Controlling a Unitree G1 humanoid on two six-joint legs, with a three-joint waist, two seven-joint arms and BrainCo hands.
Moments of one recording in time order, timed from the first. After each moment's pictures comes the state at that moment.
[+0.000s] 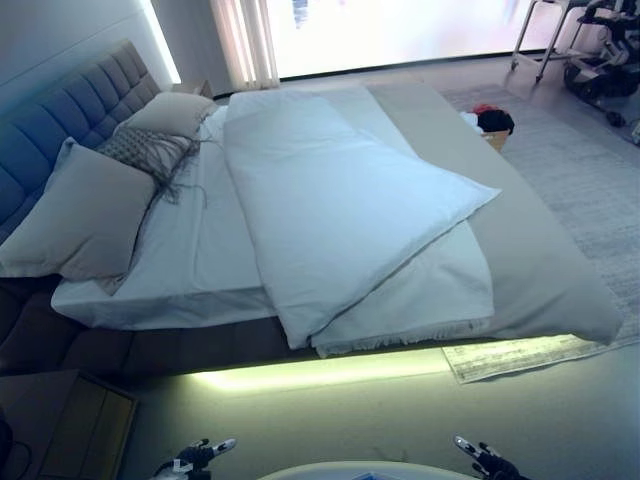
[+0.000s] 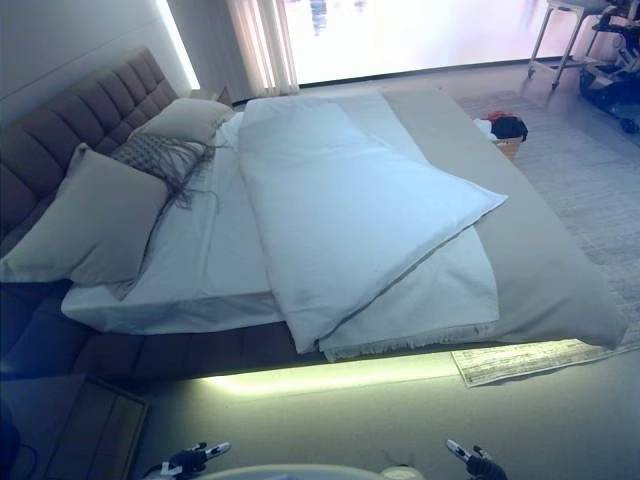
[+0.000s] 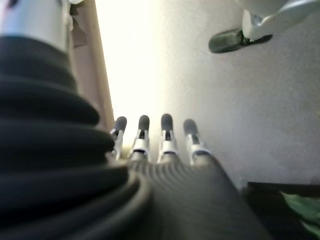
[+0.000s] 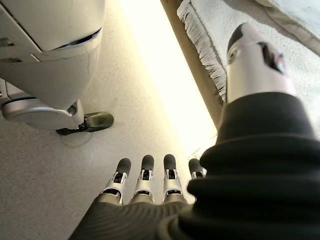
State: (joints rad) left arm 0.03 0.31 -0.19 1.27 -0.36 -0.04 -0.09; right arm 0.08 -0.36 0.05 1.30 0.54 -0.10 0.15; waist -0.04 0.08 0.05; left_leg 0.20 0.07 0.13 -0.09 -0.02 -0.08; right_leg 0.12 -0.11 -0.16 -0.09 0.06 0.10
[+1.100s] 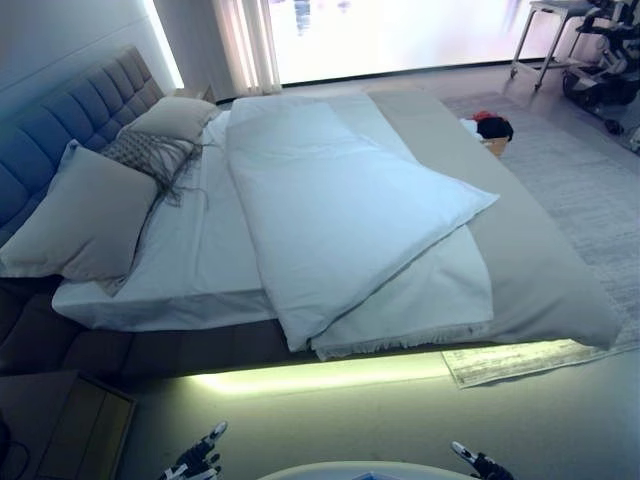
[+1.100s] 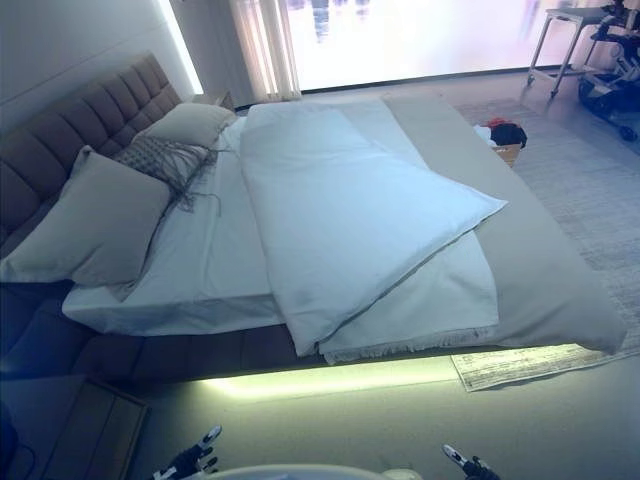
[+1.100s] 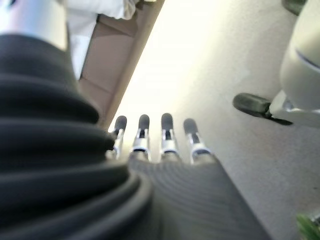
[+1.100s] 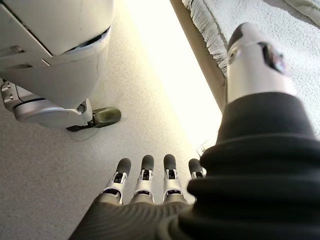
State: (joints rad) left arm 0.05 0.27 -0.10 1.28 -0.72 -0.07 -0.17; right arm 0.08 -0.33 0.05 1.30 0.56 -0.07 0.05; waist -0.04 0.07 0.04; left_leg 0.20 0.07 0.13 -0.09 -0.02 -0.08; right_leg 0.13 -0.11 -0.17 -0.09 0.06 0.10
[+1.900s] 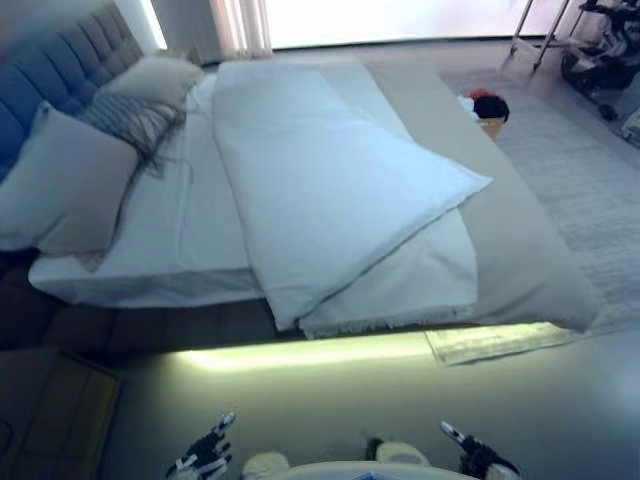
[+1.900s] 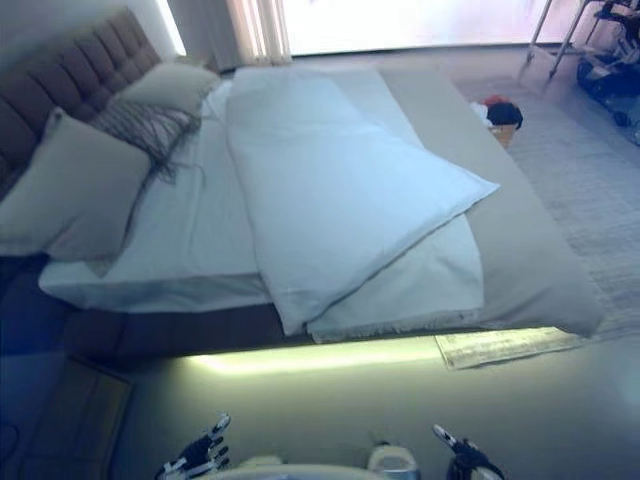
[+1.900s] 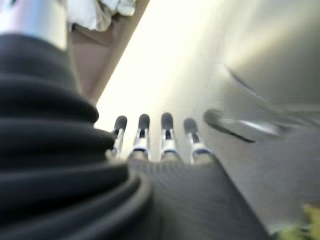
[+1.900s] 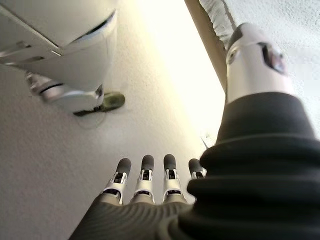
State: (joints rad) left arm -0.01 0.24 -0.02 1.36 -0.76 -0.08 -0.19; right arm -0.08 -0.27 0.07 1.36 0.58 -0.03 0.02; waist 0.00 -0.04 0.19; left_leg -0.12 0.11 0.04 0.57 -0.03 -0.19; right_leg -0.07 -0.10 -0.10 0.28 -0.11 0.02
